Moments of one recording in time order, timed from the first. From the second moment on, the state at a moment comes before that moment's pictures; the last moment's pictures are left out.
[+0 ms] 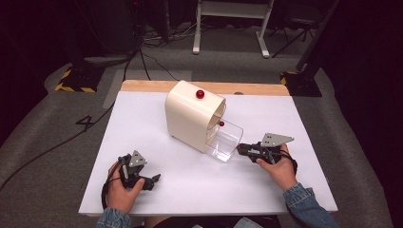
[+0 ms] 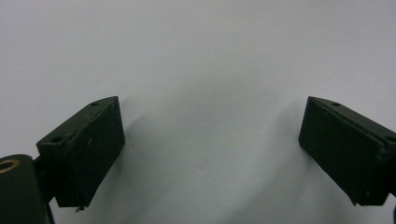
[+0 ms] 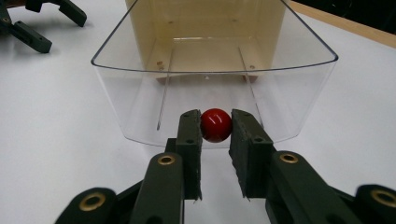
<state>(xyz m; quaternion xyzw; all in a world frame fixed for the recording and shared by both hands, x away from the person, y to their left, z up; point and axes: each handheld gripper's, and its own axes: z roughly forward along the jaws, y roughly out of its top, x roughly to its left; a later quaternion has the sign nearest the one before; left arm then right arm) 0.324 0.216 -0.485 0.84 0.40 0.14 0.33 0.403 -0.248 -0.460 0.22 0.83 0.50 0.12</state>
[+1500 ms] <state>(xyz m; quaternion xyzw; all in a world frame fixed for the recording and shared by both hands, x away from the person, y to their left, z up) 0.324 0.216 -0.485 0.84 0.40 0.15 0.33 0.408 -0.243 -0.385 0.21 0.81 0.52 0.14</state>
